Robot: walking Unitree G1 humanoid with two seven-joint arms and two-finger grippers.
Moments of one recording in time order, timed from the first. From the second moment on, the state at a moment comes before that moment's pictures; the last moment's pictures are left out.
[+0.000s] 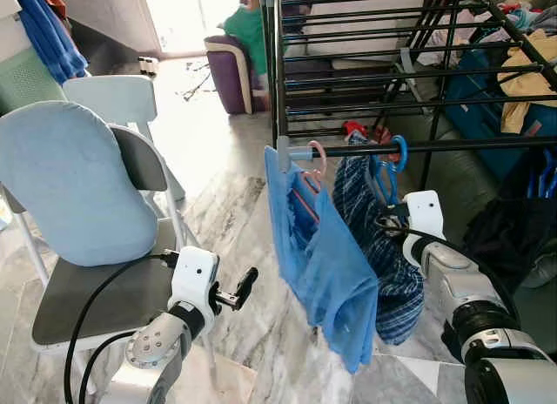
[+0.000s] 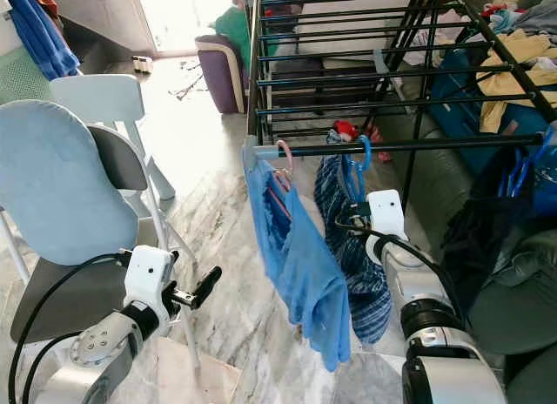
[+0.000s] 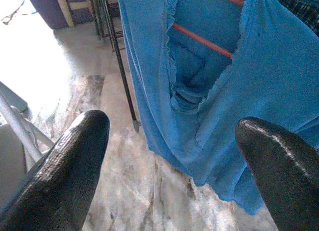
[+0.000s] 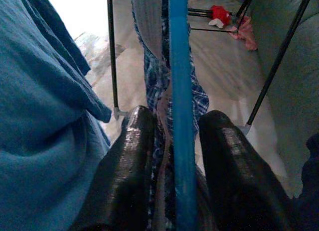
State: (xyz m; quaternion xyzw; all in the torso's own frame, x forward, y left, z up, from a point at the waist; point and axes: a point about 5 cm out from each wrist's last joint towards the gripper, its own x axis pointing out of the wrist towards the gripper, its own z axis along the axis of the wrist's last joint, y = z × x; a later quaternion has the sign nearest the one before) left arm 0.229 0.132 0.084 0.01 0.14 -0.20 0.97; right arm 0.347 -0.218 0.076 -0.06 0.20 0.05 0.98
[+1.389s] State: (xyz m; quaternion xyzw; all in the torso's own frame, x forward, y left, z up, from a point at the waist) left arm 0.229 0.131 0.083 0.02 0.14 -0.20 0.97; right arm 0.345 -0.212 0.072 -0.05 0.21 0.07 0.97
